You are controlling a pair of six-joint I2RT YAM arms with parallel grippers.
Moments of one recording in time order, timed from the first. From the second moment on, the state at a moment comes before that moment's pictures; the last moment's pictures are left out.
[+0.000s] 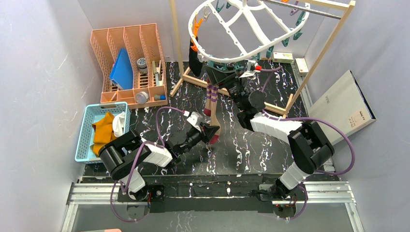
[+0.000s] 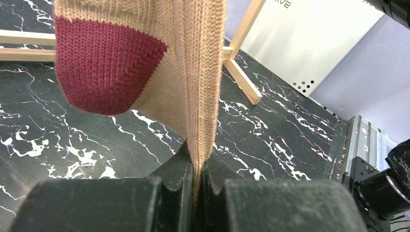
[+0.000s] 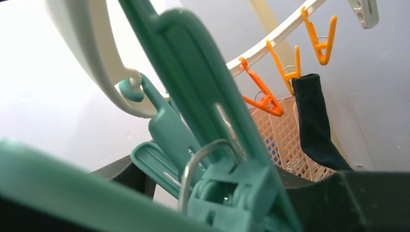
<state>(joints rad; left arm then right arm) -0.91 1.60 0.39 1.29 -0.02 -0.34 0.68 1.61 0.96 1.30 -0.03 0.73</state>
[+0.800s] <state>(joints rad) -0.92 1.60 0.39 1.24 -0.02 -0.36 0.66 1.61 0.97 1.30 -0.05 0.71</state>
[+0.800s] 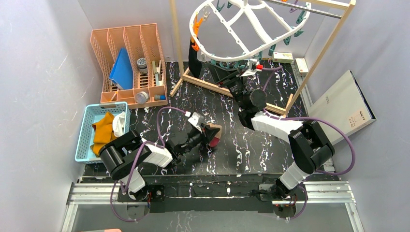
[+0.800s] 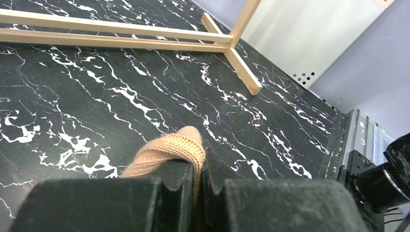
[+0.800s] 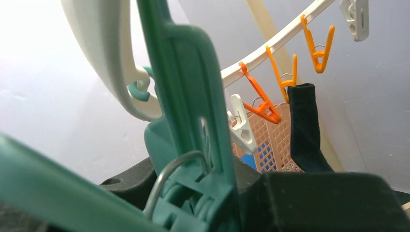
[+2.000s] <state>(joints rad) 0.31 0.91 0.52 -0.05 -0.44 -0.26 0.58 1.45 0.92 1.20 -0.15 0.71</state>
